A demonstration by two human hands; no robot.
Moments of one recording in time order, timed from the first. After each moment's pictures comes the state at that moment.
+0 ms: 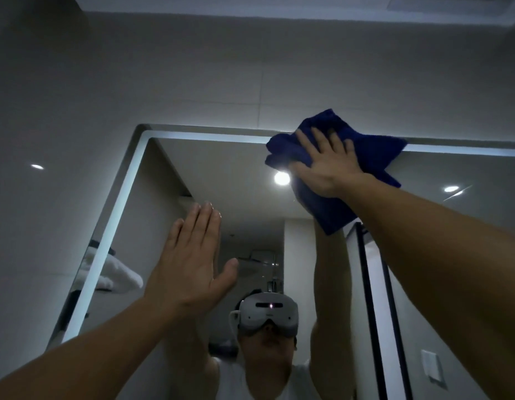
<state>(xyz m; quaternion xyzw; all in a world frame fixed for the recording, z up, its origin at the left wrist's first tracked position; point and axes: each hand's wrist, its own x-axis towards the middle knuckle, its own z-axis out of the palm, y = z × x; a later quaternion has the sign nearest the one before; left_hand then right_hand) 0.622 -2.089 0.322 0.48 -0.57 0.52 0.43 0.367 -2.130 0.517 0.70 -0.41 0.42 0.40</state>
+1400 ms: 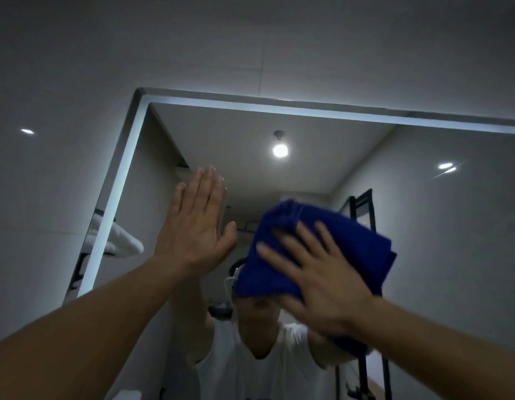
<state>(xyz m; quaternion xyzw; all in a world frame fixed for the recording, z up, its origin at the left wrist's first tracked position) 0.612 -2.080 0.319 0.51 -0.56 0.51 0.41 0.365 -2.125 0.284 0.77 -0.24 0.30 0.50</state>
